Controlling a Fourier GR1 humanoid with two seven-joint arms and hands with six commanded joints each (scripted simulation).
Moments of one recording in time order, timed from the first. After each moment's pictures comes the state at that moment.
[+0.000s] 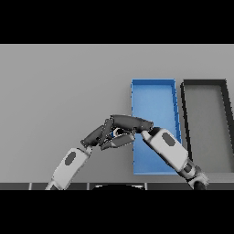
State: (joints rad) left arm -0.24 0.10 -0.49 -1.58 0.04 -0.29 0.08; right arm -0.62 -0.23 0.49 -1.68 -0.42 0.54 0.13
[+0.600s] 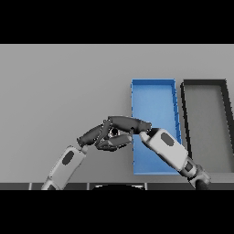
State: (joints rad) left arm -0.25 0.15 -0.47 -1.56 -0.16 -0.39 -0.04; right arm -0.64 -0.25 0.54 -1.68 -0.48 0.48 0.15
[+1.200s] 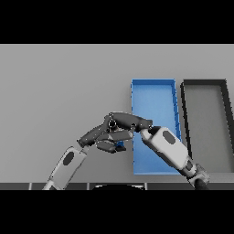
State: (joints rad) left arm -0.23 0.13 -0.46 -1.55 -0.13 -0.38 0.00; right arm -0.65 -0.24 0.50 -1.69 -0.59 0.44 0.26
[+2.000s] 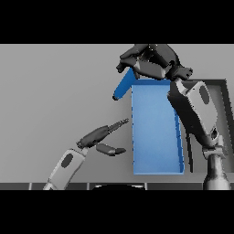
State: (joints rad) left arm -0.21 0.14 -0.47 -1.61 -0.11 -0.40 0.06; right arm -1.14 -0.48 0.21 -1.41 -1.01 0.14 0.32
